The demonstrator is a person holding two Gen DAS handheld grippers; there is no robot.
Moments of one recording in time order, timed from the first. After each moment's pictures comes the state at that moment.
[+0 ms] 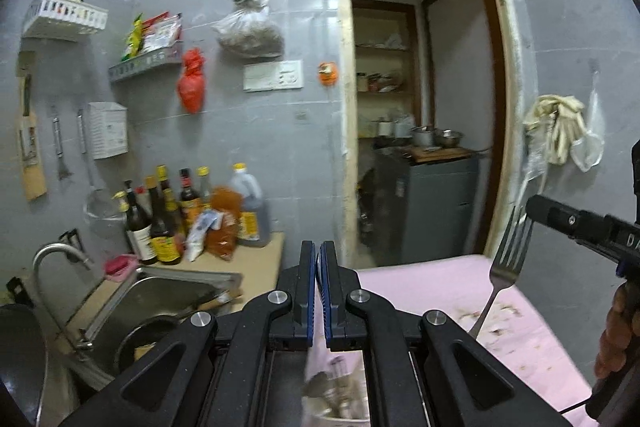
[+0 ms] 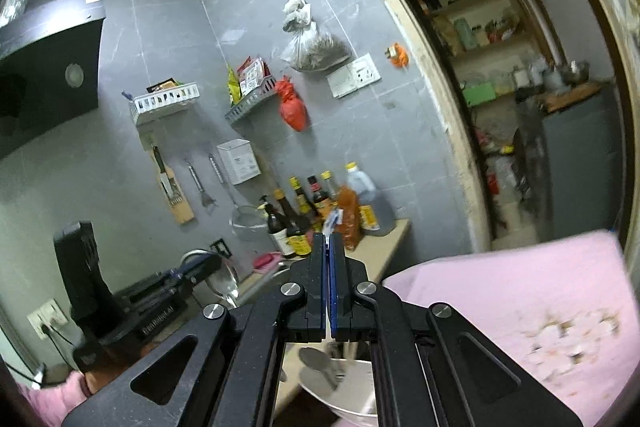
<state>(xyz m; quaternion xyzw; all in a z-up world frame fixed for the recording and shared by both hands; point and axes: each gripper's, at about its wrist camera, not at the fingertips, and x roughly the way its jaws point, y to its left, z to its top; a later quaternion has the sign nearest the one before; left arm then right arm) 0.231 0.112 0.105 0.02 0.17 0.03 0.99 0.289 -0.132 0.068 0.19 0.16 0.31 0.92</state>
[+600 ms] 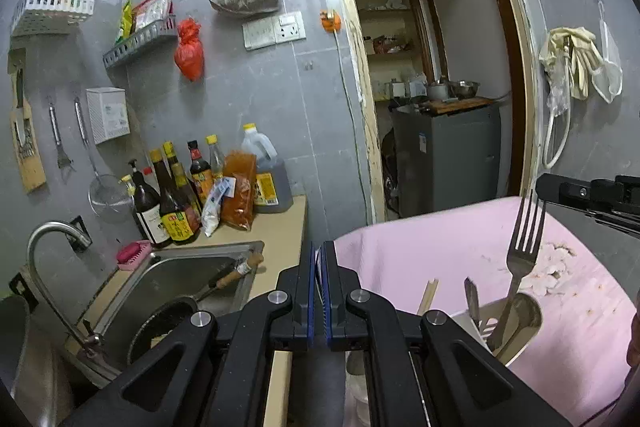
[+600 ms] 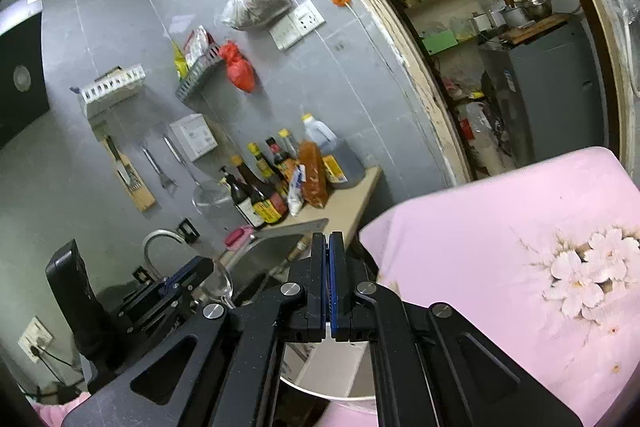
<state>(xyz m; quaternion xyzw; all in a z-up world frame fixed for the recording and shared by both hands) 0.264 0.112 0.014 0.08 0.20 0.05 0.97 0.318 -0.118 -0.038 0.22 0.24 0.26 0.91</state>
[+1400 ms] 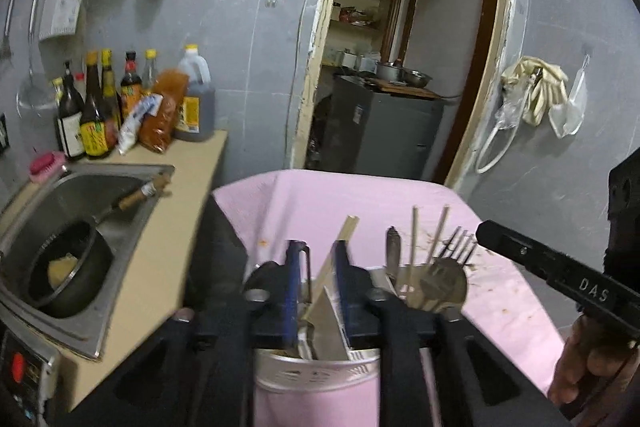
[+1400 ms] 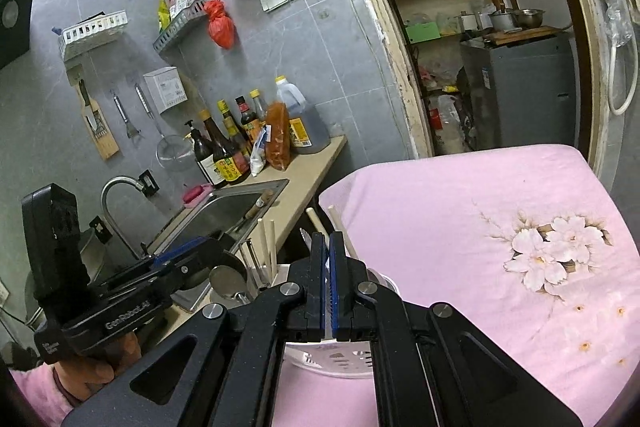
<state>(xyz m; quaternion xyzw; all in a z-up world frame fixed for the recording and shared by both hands) 0.266 0.121 -0.030 -0.07 0.28 -0.08 0.95 0.293 -0.112 -0.054 0.14 0.27 0.21 0.93</state>
